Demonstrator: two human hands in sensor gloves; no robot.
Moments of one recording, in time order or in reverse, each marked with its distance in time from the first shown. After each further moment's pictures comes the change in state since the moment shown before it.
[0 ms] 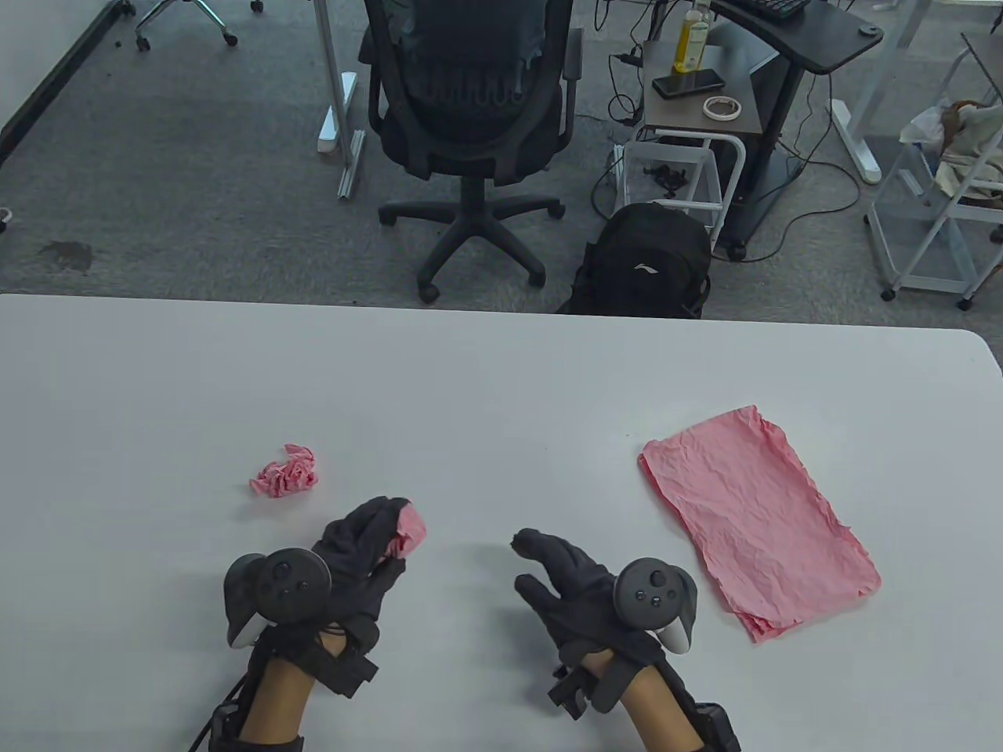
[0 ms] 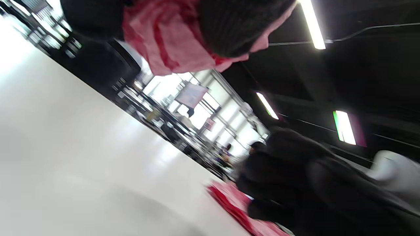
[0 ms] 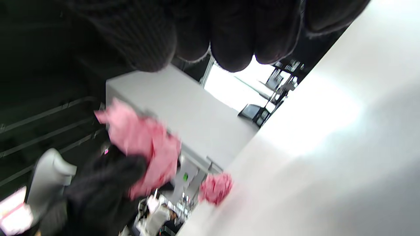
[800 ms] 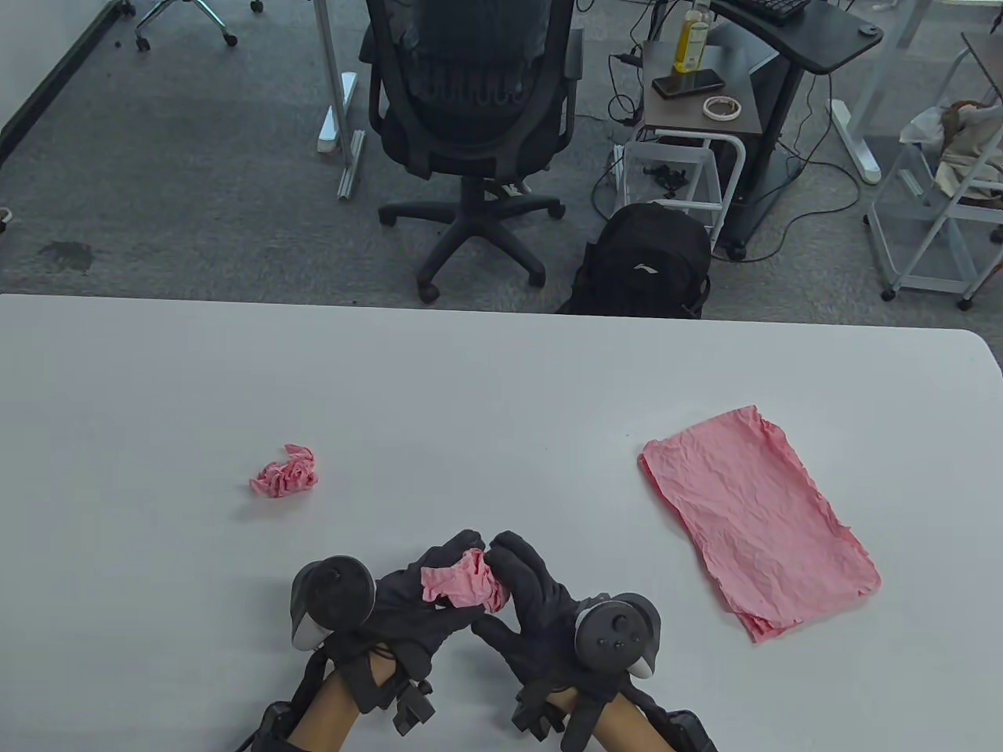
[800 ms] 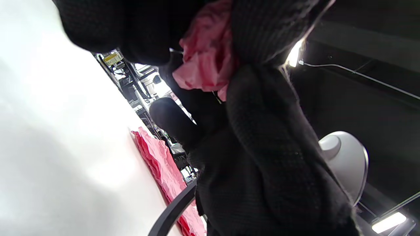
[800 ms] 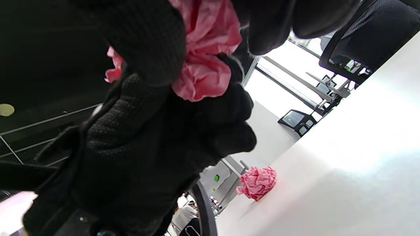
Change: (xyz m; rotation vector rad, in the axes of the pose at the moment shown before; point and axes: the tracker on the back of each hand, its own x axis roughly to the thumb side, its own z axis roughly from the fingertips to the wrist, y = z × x) left_hand 0.012 -0.052 -0.012 -0.060 -0.065 0.348; right_hand 0.028 0.024 0.007 -0.091 -0.198 -0.014
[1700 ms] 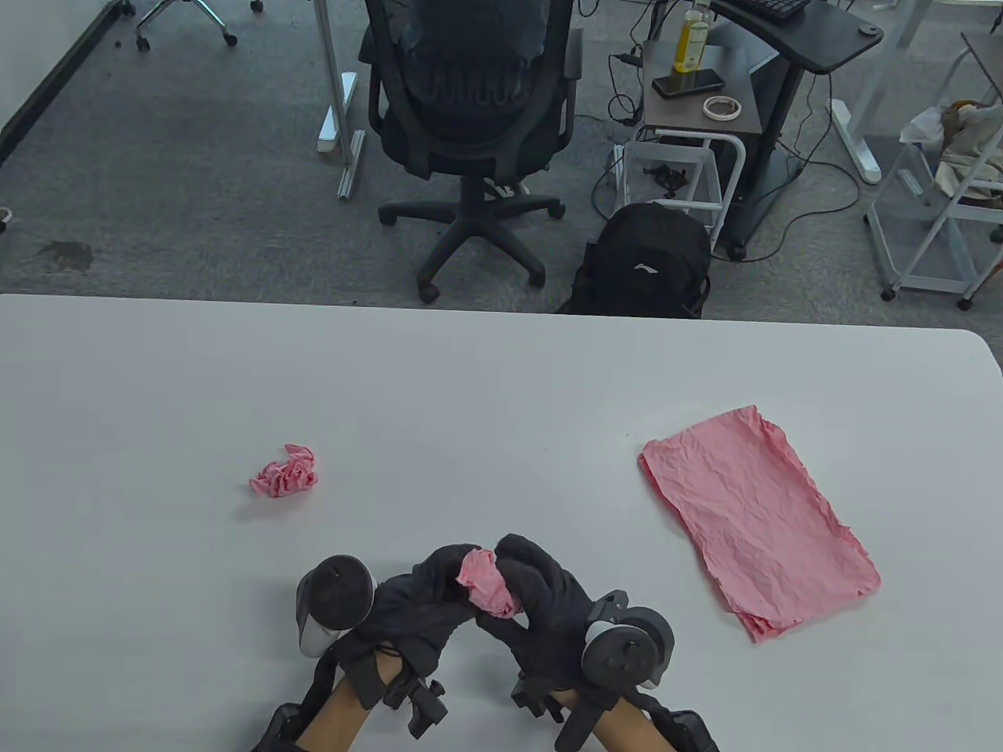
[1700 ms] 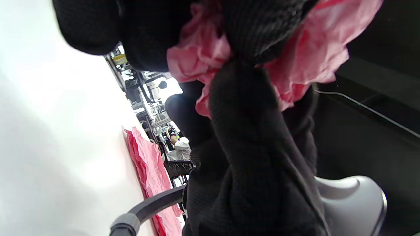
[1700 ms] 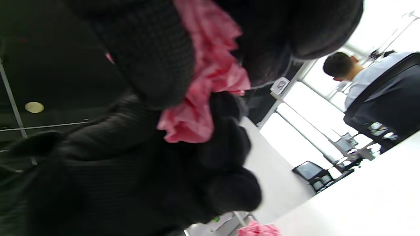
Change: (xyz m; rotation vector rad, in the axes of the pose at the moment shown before) left_hand -0.005 -0.004 0.003 0.064 0.060 0.139; right_hand 0.017 -0.008 0.004 -0.161 -0.158 0.156
